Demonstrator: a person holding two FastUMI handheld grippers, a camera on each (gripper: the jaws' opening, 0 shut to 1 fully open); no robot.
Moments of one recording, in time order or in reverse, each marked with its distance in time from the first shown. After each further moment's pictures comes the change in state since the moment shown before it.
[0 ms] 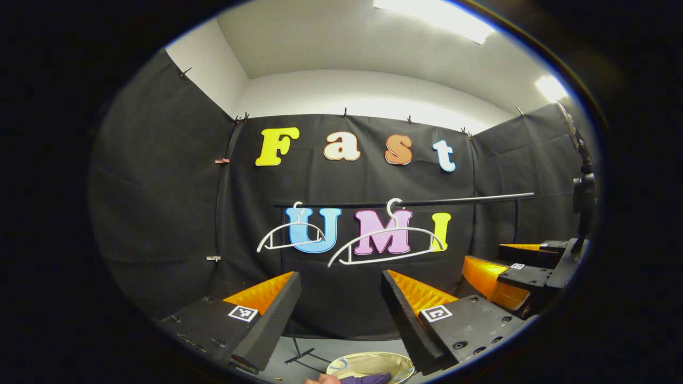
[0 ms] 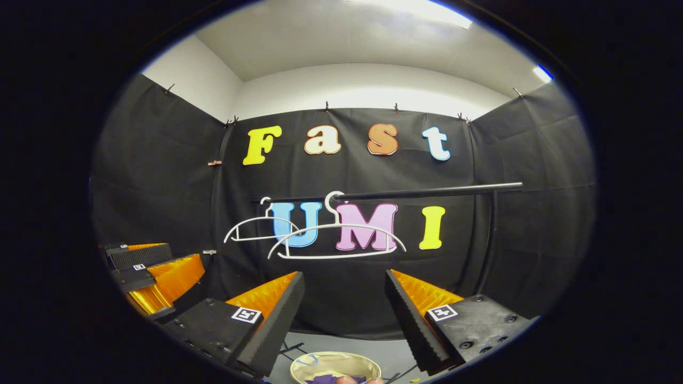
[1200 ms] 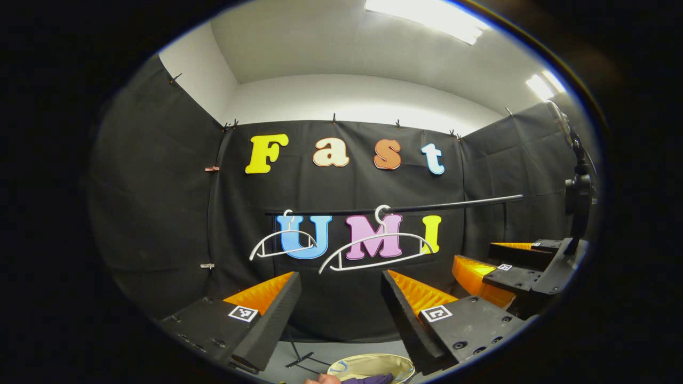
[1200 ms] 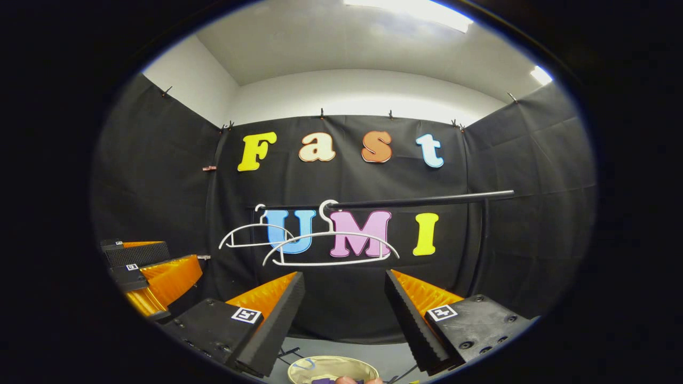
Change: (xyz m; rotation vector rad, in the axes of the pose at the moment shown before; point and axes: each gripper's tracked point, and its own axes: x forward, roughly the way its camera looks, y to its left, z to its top) left arm -0.008 -0.012 0.015 0.034 -0.015 -0.047; right arm -0.006 0.000 0.012 -0.008 -0.048 -0.035
